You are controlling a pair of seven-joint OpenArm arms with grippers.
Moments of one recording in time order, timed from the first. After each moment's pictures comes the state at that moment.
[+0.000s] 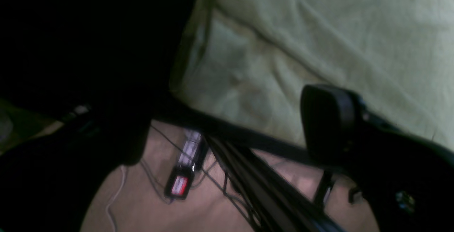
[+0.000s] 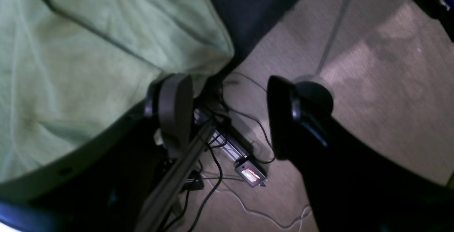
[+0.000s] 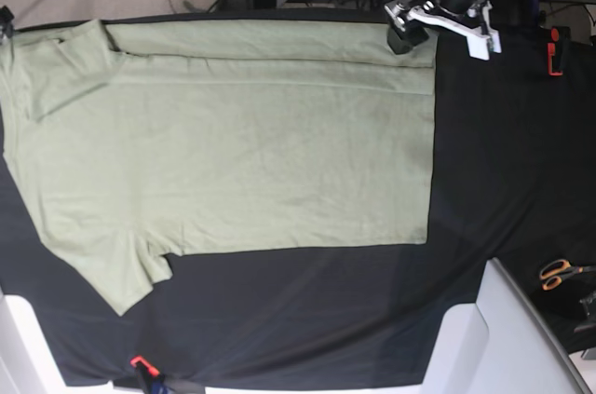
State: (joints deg) left arm 37.9 -9.7 -13.2 94.5 -40.9 -0.8 27.8; right arm -10.8 6.6 71.3 74.0 16.9 30.3 -54.7
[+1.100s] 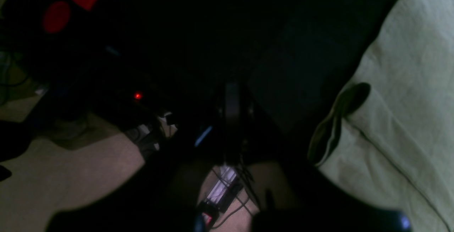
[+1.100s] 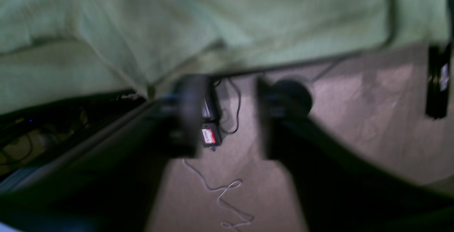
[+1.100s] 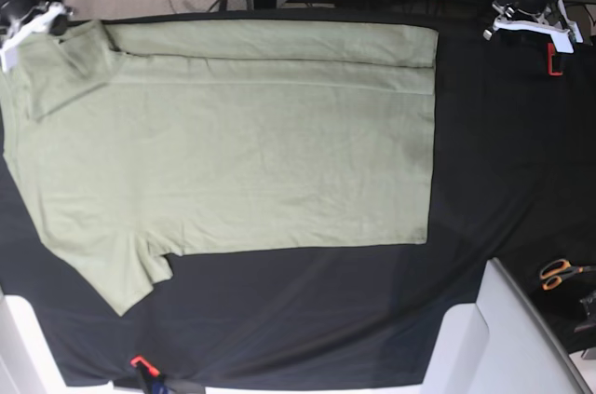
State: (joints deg) left arm 38.2 -9.7 -31.4 94.3 -40.7 -1.2 28.0; right arm -21.6 -1.5 51.9 92.5 16.7 39.9 -60.4
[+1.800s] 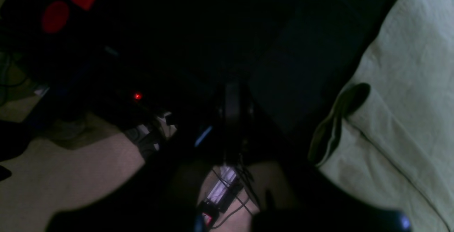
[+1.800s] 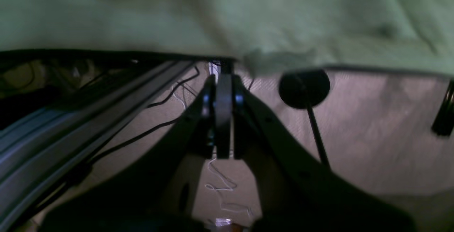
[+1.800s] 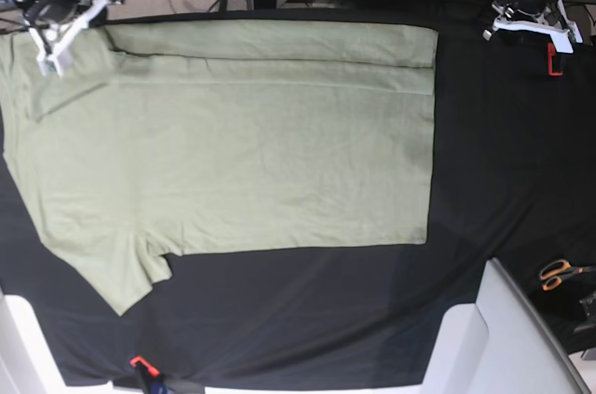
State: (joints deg) left arm 38.2 -9.7 -31.4 94.2 -40.7 -1.1 28.0; right arm -23.6 -3.2 38.7 97.4 17.5 40.0 -69.5
